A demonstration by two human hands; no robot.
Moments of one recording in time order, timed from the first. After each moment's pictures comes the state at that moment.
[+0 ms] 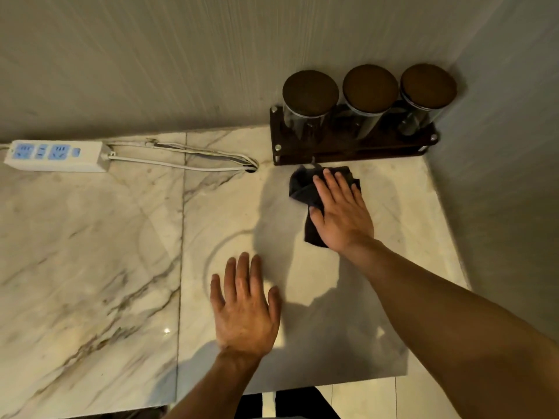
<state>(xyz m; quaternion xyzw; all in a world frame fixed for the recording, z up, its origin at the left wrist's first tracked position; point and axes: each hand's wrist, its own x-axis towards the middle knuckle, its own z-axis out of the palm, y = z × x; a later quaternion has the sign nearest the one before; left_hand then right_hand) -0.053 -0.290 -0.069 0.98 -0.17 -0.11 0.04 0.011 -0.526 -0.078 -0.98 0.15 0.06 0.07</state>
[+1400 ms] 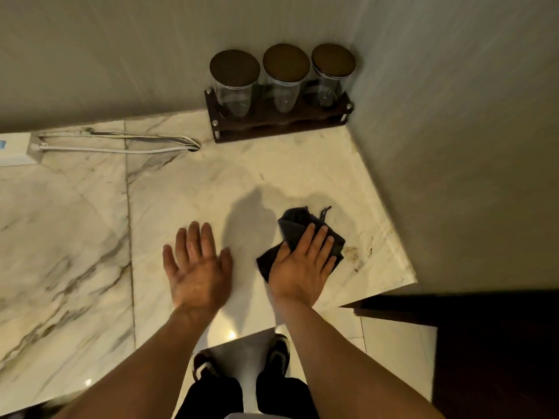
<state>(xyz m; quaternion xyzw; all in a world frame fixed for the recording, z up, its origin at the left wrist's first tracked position) -0.056 -0.283 -0.078 0.98 -0.19 -0.09 0.07 -0.136 -0.409 -0.066 -0.83 0.52 -0.01 0.20</state>
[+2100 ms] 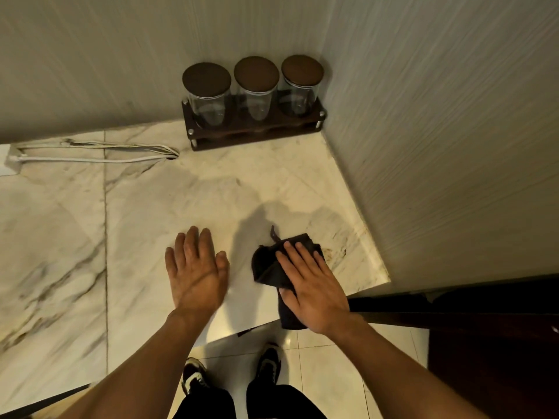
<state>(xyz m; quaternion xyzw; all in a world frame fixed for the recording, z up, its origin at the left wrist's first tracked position) -0.079 -0.317 -0.065 0.97 -0.21 -0.07 0.13 -0.226 -0.487 -0.065 -0.99 0.11 0.07 0.09</state>
